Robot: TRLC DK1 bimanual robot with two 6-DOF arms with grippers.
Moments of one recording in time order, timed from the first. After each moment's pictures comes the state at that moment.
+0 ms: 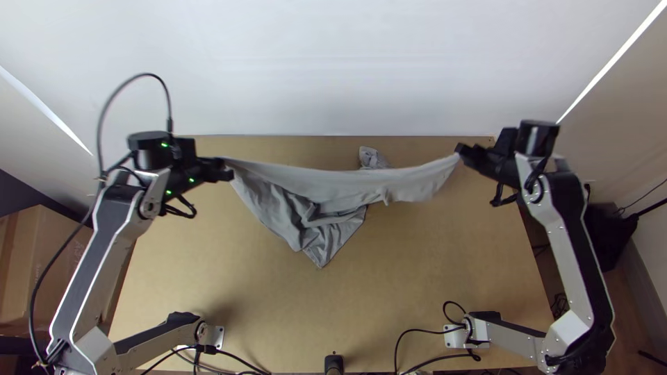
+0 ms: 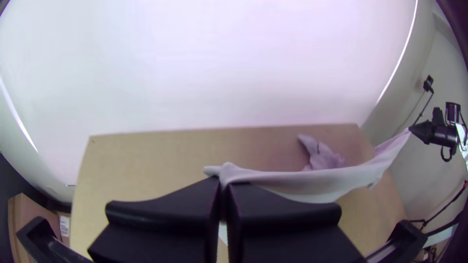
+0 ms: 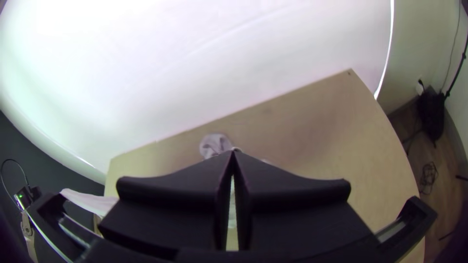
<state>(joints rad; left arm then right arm) -0.10 1.23 1.39 -0.69 0.09 -0.08 0.07 1.30 1.48 -0.75 -0.18 0.45</state>
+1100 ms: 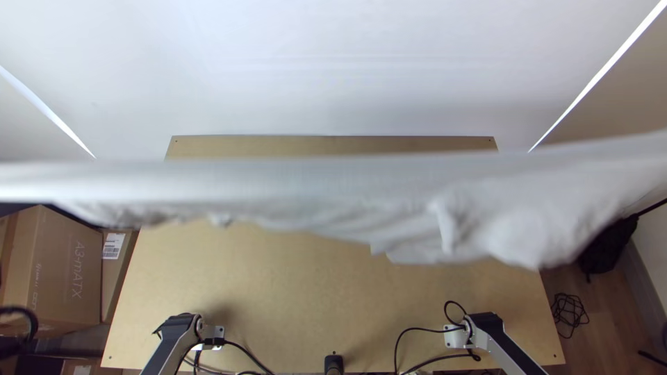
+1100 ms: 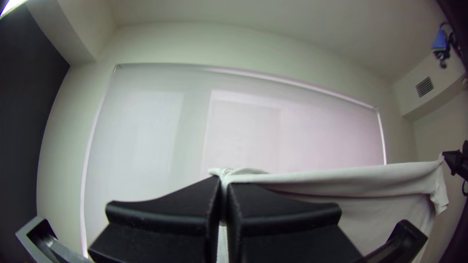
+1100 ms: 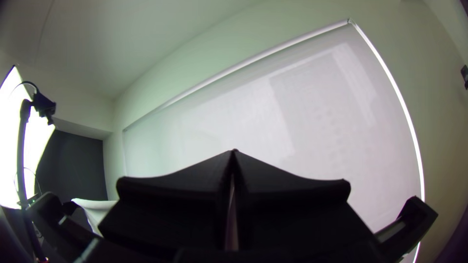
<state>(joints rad) 0.14 0.77 1.94 -0.61 0.03 -0.15 0.13 0.90 2.13 -0.61 -0.17 0.43</state>
